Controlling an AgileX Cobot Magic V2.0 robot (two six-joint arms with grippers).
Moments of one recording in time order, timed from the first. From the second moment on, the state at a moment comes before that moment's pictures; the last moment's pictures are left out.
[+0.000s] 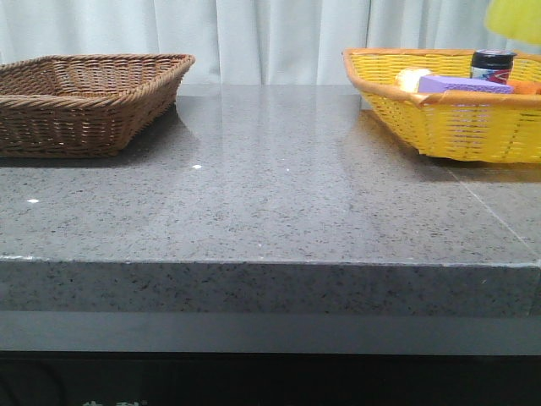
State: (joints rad) left arm -0.59 0.71 -0.85 -0.08 0.63 0.11; right arm -0.14 1.80 -1.92 0.10 1.25 -0.09
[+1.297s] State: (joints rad) left arm -0.59 0.71 -0.85 -0.08 0.63 0.11; right arm 0.56 2.05 -1.92 -0.05 1.14 -0.11
